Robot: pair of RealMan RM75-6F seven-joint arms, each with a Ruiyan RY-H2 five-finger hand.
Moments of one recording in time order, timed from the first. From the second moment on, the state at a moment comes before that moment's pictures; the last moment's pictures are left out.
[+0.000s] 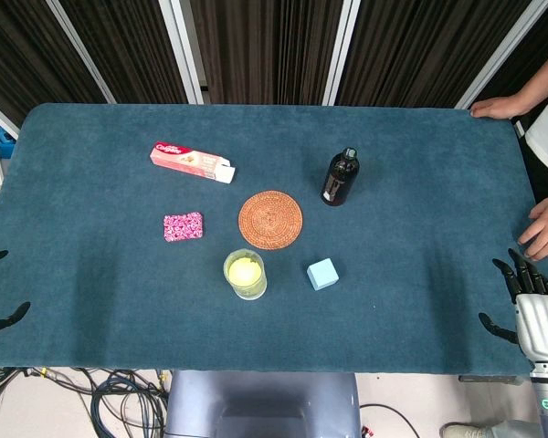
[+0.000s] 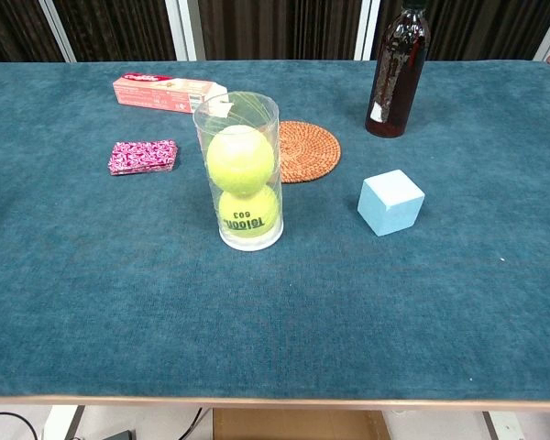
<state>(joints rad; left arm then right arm) -0.05 -1.14 -0.11 -1.61 1.42 1.54 -0.13 0.09 -1.15 0.10 -1.55 -1.44 1.48 -0.03</state>
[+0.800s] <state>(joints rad) -0.06 -1.15 -0.11 -1.62 1.41 1.52 -0.11 0.08 -1.14 0.10 -1.55 -1.43 1.46 -0.03</state>
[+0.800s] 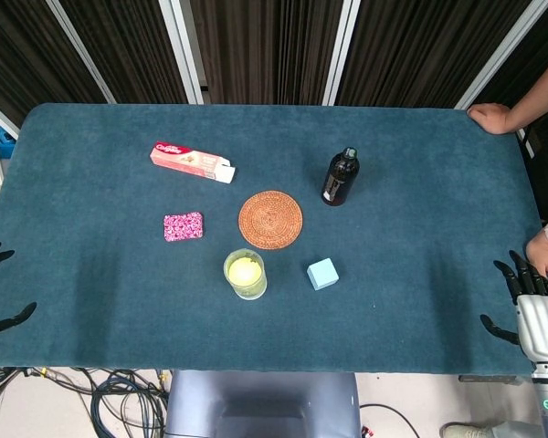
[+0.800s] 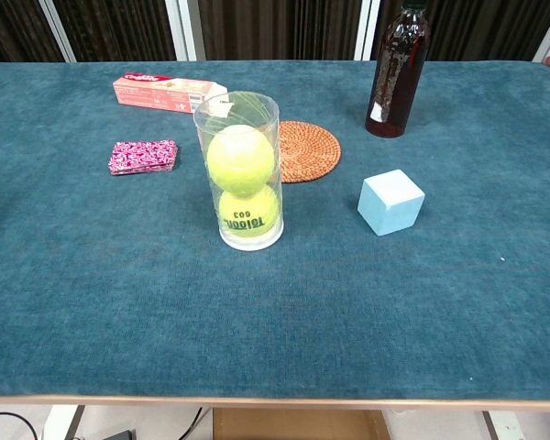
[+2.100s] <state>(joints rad) -0.85 -1.20 -0.31 -1.56 0.41 0.74 0.41 0.09 -1.13 0.10 -1.53 -1.41 1.43 0.02</state>
